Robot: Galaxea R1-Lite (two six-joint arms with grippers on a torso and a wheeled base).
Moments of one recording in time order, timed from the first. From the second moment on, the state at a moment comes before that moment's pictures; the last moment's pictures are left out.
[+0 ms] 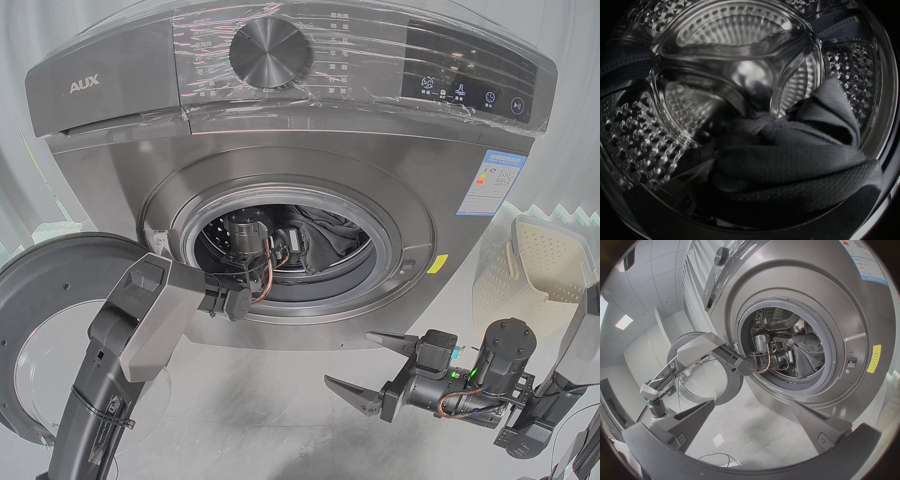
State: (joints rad) left arm -0.45 2.66 -1.92 -0.79 0.14 -0.14; right arm 0.76 1.93 -0.29 -1.54 0.13 0.08
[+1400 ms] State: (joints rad) left arm -0.51 2.34 -1.26 -1.02 -0.13 -0.10; right arm 0.76 1.94 -0.29 -1.54 0.13 0.08
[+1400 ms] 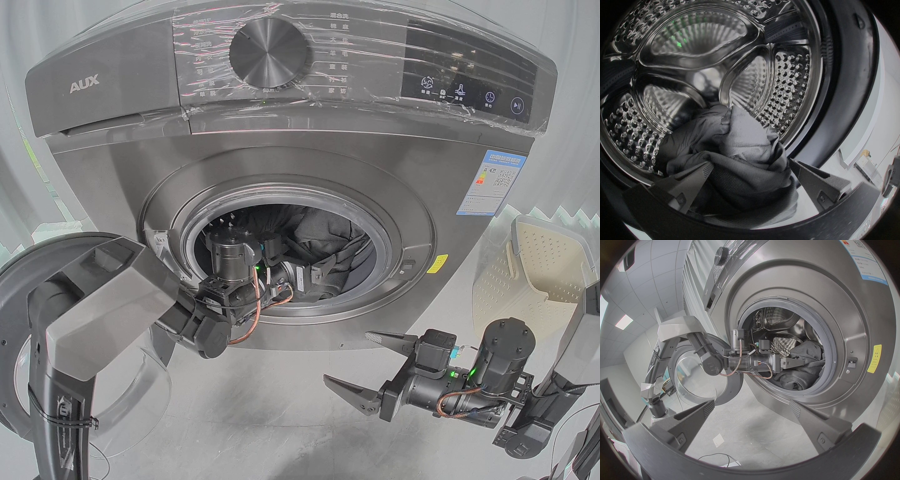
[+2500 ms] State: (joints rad) left arm -0.49 2.49 -1.55 -0.94 -0.02 -0.06; right arm 0.77 1.94 -0.31 -1.54 0.13 0.08
